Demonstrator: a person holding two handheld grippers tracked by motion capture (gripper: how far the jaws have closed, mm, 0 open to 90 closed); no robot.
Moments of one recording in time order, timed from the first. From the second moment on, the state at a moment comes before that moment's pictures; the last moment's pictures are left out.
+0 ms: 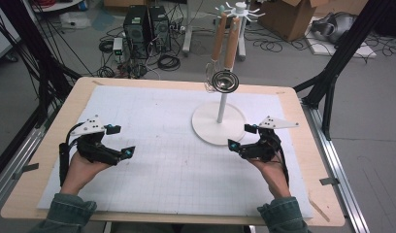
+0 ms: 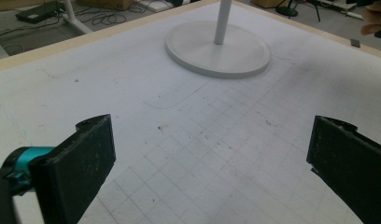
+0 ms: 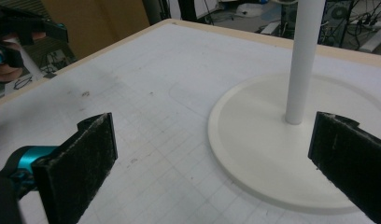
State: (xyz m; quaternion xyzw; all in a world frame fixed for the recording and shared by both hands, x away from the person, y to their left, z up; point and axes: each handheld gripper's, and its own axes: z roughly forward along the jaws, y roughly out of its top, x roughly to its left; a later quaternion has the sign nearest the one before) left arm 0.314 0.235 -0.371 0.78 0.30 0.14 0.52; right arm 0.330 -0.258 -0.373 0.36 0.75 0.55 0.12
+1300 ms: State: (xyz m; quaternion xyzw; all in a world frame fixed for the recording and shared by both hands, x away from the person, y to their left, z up) left arm 0.321 0.233 -0.400 0.80 0.31 0.14 0.50; right arm 0.298 -0.292 -0.416 0.40 0.73 0.54 0.14
